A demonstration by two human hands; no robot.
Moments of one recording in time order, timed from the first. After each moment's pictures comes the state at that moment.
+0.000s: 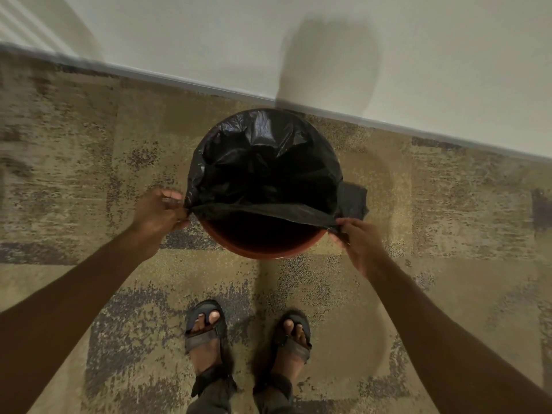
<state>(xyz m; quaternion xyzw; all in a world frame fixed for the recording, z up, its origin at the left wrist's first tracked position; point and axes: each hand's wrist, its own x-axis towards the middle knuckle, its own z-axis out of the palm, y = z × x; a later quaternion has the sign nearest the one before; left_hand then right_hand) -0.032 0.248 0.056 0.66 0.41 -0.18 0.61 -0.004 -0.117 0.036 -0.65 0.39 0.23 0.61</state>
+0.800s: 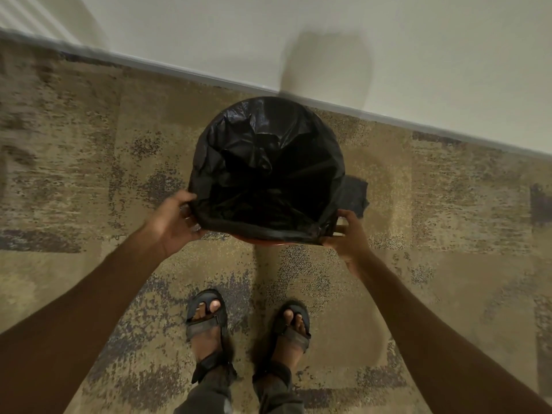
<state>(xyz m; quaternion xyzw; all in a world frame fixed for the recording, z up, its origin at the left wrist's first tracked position) -0.053 0.222 0.060 0.40 0.50 -0.22 0.74 -0.034 -0.103 0.038 -0.75 0.29 0.30 0.52</state>
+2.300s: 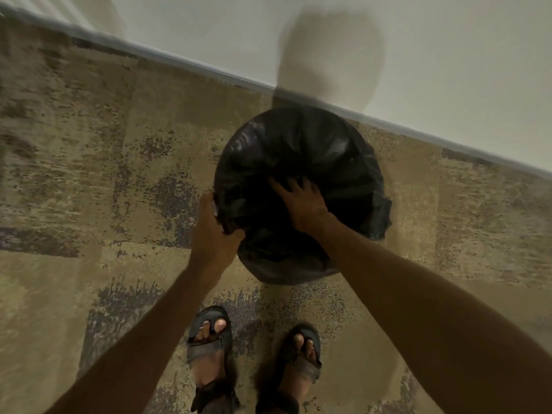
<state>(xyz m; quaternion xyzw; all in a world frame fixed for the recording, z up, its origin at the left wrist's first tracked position) -0.055 0.192 0.026 0.73 0.36 -0.11 0.58 0.064 0.036 -0.018 -0.89 -0.27 0.36 -0.05</state>
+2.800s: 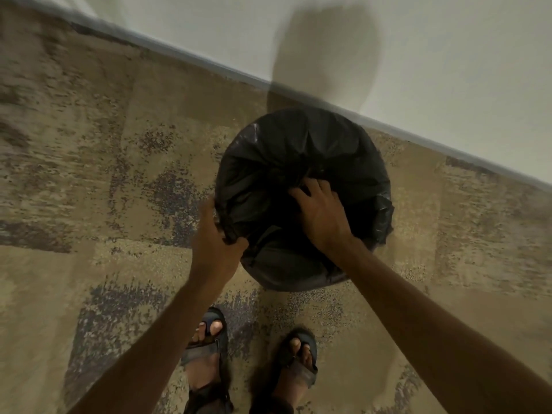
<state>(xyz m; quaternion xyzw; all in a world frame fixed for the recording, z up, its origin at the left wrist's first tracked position) -0.069 0.193 0.020 0.71 0.36 -0.10 0.60 0.045 0.019 0.001 -0.95 -0.26 0.18 0.06</state>
